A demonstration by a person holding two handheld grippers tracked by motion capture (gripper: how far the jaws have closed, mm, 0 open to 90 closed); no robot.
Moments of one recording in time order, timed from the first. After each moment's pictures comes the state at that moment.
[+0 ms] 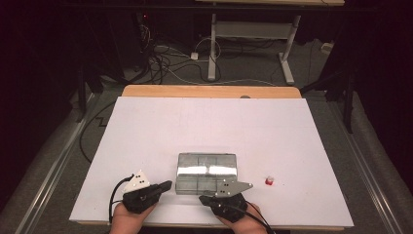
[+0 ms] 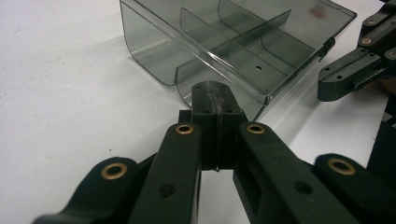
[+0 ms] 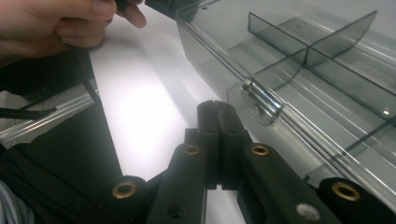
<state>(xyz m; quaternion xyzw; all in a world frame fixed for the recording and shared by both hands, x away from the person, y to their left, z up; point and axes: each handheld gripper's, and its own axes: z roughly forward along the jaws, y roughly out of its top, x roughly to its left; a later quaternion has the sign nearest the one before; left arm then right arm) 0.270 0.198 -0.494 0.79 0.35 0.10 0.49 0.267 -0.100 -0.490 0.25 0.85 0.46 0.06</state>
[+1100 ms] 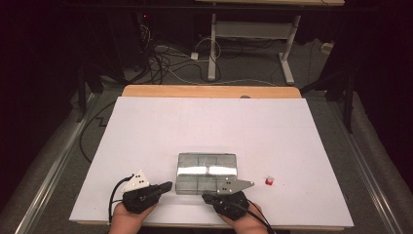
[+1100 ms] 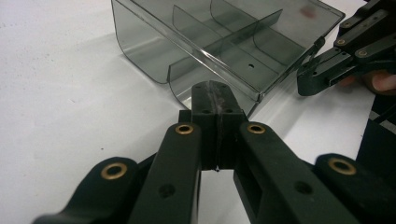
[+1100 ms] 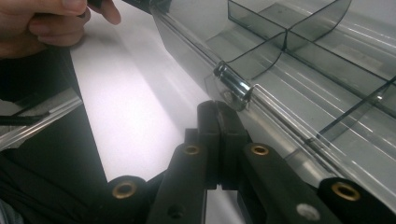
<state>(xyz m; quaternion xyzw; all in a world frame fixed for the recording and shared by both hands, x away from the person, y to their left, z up) 0.270 0.199 -0.494 0.80 0.35 0.08 0.49 0.272 -0.104 -0.494 0.28 0.85 0.45 0.06</state>
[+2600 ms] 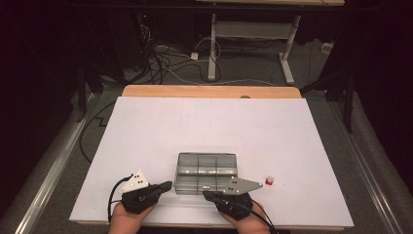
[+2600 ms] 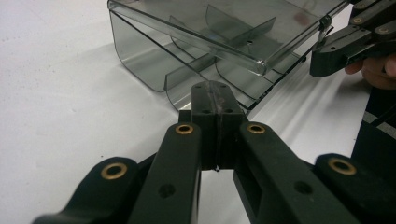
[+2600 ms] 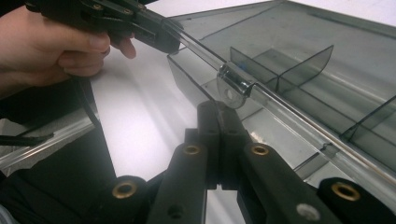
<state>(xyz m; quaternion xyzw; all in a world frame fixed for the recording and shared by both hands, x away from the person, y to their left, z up) 0.268 0.200 -0.489 0.79 0.34 0.09 0.50 0.267 -0.112 -0.480 0.26 0.82 0.50 0.08</state>
